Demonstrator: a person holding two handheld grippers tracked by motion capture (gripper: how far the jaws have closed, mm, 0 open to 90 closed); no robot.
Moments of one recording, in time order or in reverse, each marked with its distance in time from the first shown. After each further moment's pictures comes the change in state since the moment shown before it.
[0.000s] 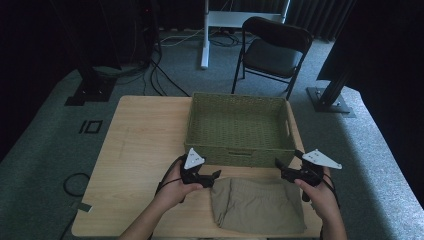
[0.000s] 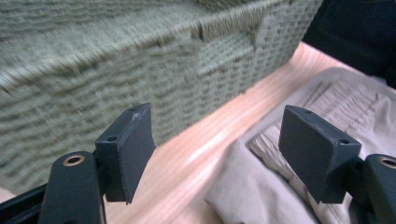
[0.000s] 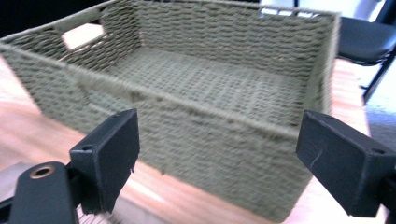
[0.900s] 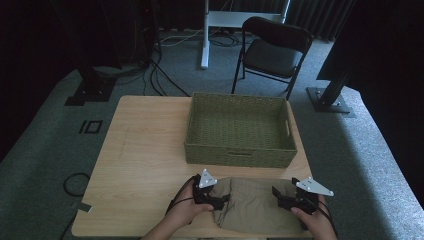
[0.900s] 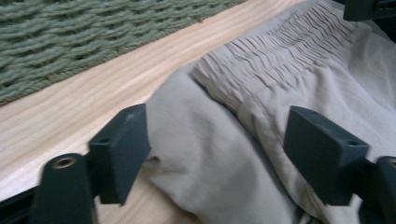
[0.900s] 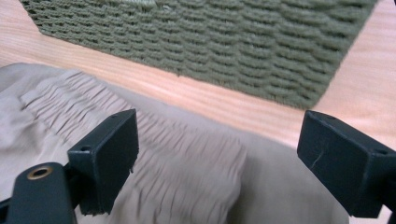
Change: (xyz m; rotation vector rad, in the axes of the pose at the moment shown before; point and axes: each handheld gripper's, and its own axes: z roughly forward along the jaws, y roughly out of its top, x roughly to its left) left arm -0.043 -0.040 0.022 0.136 -0.066 -0.032; right arm 0.020 -0.075 -0.017 0.136 -0.013 0.025
